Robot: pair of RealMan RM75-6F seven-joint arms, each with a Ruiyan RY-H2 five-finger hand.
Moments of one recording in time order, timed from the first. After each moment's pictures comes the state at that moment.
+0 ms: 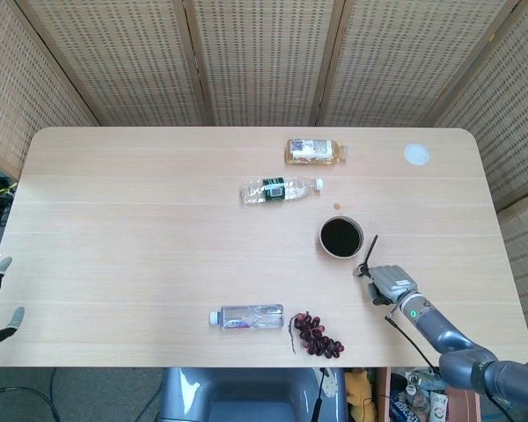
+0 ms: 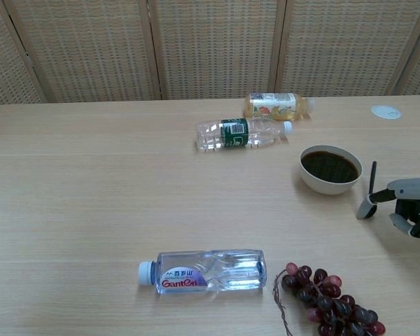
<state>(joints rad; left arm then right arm) -0.01 -1.19 -0.03 -1.50 1.49 1.54 0.08 0.67 -1.36 0.02 -1.36 -1.08 0.55 -0.04</state>
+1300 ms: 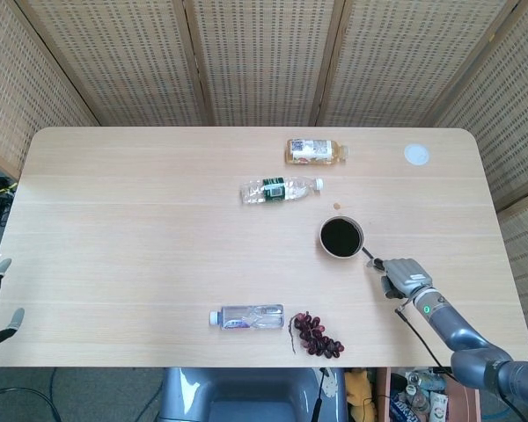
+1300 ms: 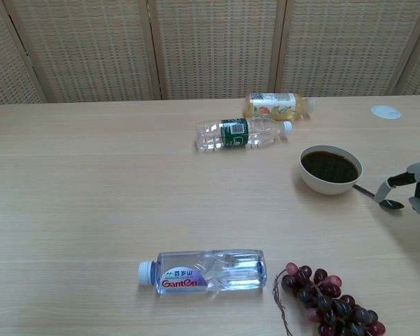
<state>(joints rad) -0.01 -1.20 -0.03 -1.47 1.48 1.54 0.06 0.67 -1.29 0.02 -1.39 -1.03 0.58 -0.07</state>
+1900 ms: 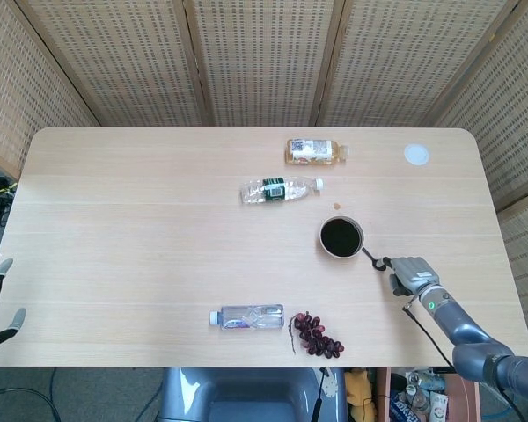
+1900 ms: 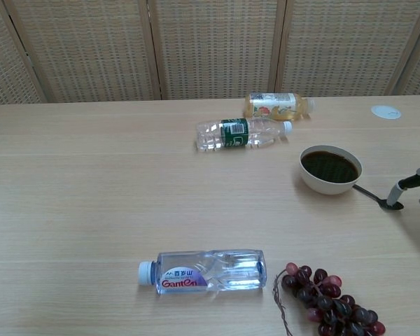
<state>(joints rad) -0.01 -1.20 -0.03 -1.48 1.49 1.54 0.04 0.68 -1.32 0.00 -1.31 -0.99 0.55 -0.07</state>
